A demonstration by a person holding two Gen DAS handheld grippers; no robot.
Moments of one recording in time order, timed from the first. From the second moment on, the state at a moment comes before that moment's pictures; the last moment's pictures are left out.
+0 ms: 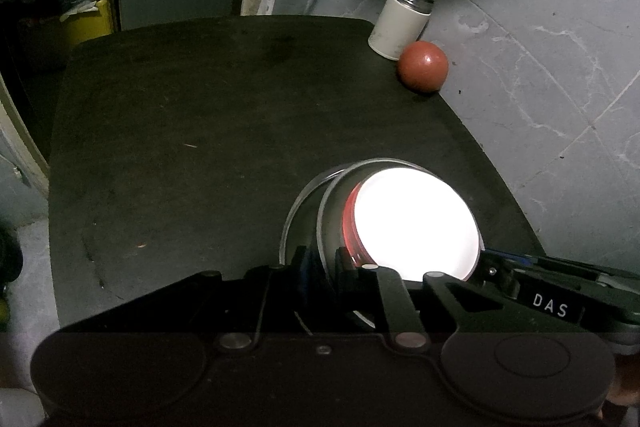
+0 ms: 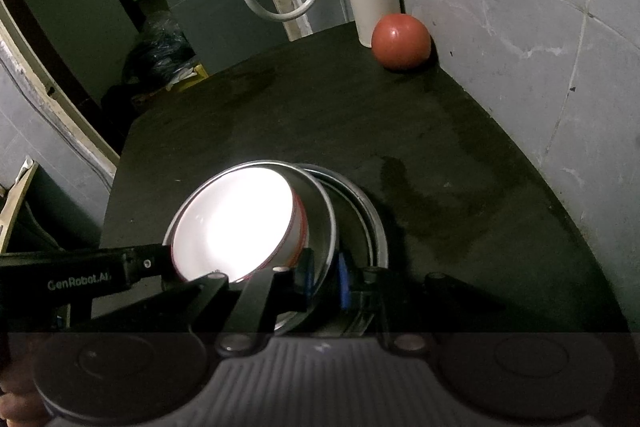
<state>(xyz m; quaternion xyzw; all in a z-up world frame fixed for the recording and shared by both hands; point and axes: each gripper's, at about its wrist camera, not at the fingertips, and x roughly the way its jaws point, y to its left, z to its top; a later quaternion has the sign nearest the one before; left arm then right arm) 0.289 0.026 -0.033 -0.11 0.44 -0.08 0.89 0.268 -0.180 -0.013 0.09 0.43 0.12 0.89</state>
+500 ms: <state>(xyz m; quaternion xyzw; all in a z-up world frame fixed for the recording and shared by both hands) 0.291 0.033 -0.029 -0.11 0.43 -0.06 0.89 0.268 -0.180 -0.013 0.08 0.43 0.10 0.89</state>
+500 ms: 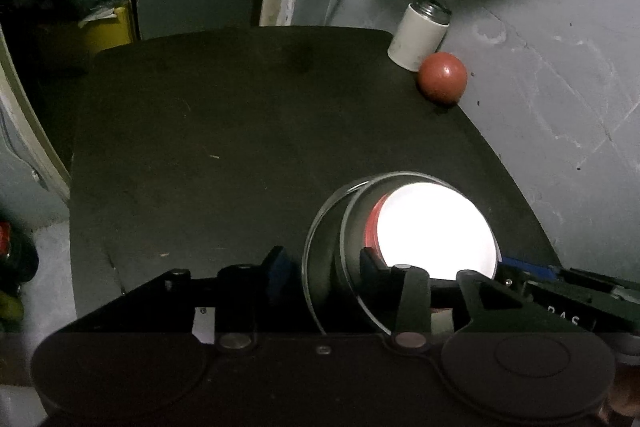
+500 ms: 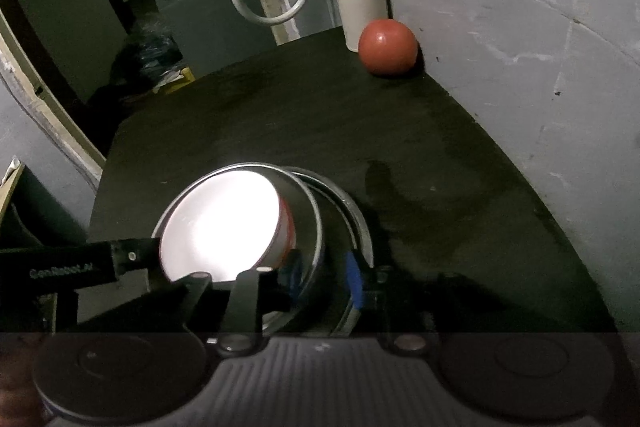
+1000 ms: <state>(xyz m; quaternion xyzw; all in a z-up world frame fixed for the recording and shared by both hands) 0.292 0.035 -0.031 -0.11 0.43 -0.04 0.90 0.265 -0.187 -0.008 0.08 0.41 0.07 0.91</state>
